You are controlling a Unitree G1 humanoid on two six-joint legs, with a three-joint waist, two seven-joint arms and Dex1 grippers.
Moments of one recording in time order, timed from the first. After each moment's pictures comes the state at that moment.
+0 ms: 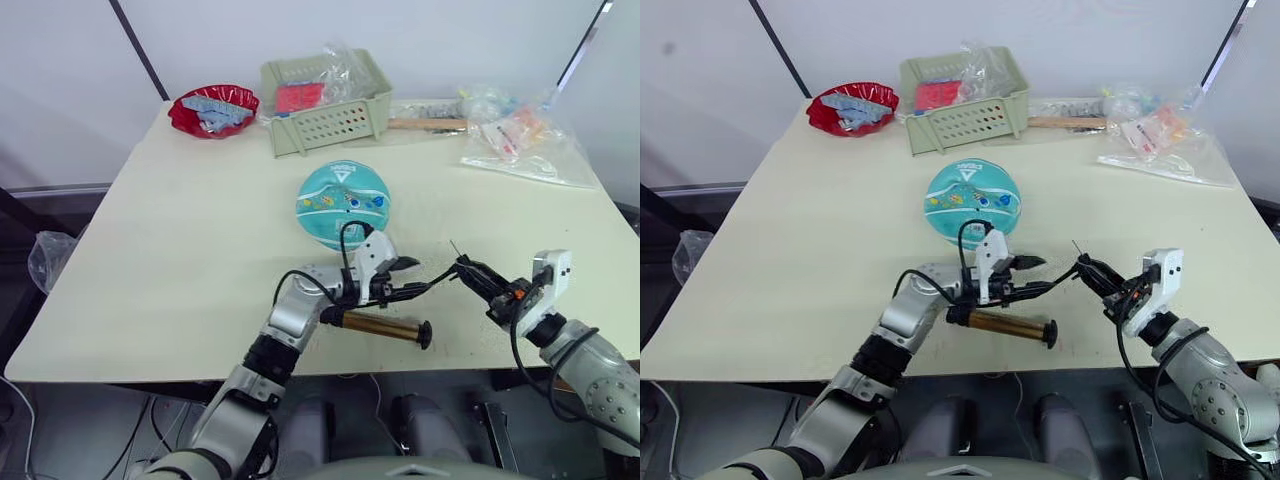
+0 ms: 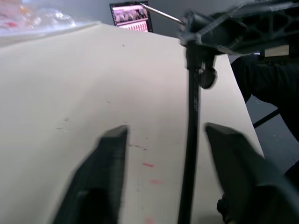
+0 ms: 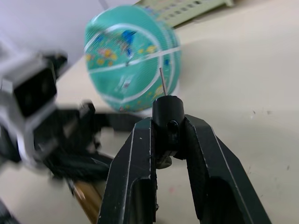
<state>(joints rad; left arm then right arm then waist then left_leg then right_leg) -0.49 0.19 -0.30 0.21 -0.18 0.21 -0.97 0.13 -0.48 -0.20 -0.46 0.79 0.55 0.53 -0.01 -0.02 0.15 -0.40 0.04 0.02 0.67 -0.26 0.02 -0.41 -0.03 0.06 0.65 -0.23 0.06</state>
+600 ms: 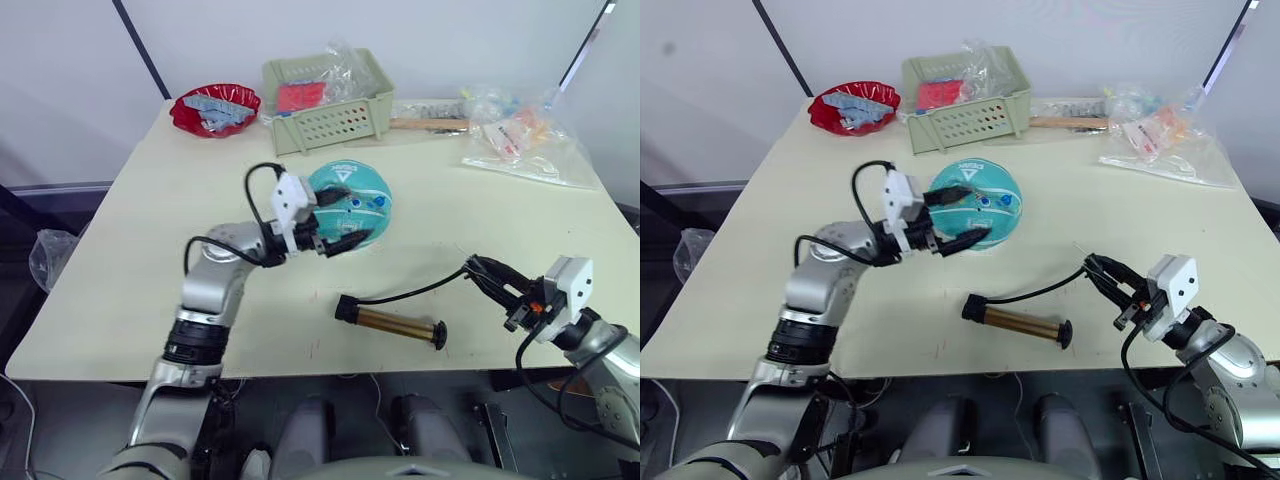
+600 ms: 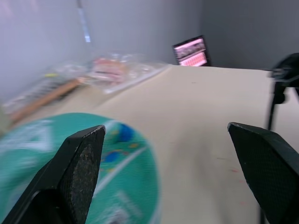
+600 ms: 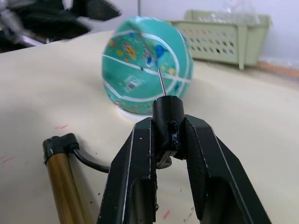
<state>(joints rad) -0.55 0.46 -0.02 0.02 -0.32 0.28 -0.96 0.18 -0.52 -0.19 -0.41 0.50 0.10 0.79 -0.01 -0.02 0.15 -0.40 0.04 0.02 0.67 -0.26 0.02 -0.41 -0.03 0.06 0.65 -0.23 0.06</state>
